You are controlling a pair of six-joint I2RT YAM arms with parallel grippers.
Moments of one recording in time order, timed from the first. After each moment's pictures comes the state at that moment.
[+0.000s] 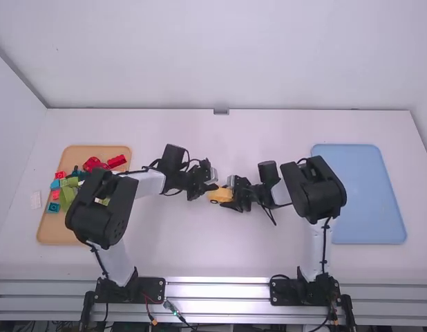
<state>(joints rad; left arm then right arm) -0.27 1.85 0.87 -0.03 0.88 0.88 0.29 2.17 0.75 0.47 -1.06 -0.88</state>
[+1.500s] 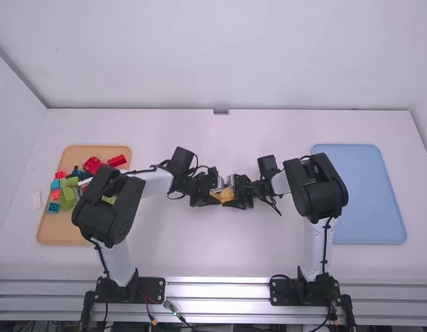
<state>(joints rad) -0.34 1.88 0.92 -0.20 0.81 0.96 0.27 2.17 0.88 0.11 -1.07 -1.15</state>
